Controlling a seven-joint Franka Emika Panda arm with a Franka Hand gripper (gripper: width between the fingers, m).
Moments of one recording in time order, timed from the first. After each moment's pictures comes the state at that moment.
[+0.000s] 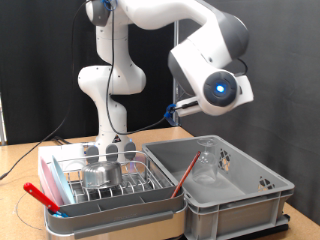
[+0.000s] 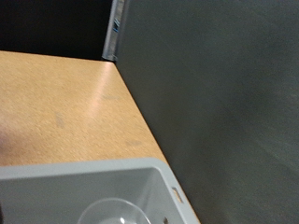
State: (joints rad) arm -0.26 0.36 0.38 -1.74 0.58 1.10 -2.00
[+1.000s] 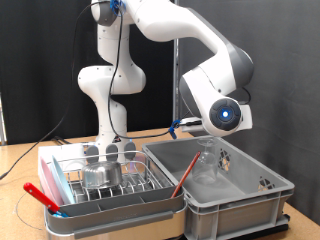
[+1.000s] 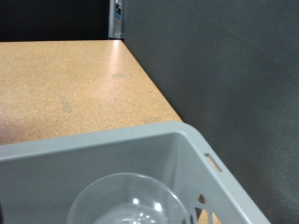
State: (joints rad) arm -0.20 0.36 0.39 -1.93 0.56 1.33 -1.93
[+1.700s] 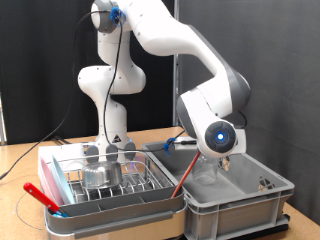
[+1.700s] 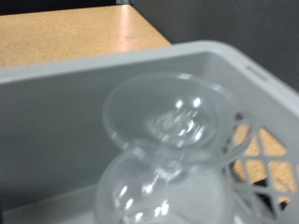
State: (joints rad) arm -0.20 0.45 0.38 -1.95 0.46 1.45 -1.90
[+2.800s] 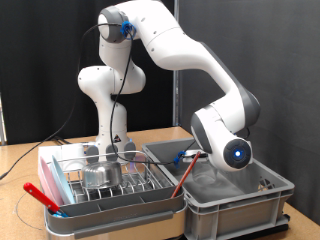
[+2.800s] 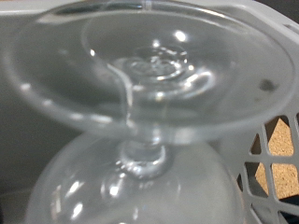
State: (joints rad) arm -0.13 0.55 0.41 -1.95 0.41 1.52 -1.92
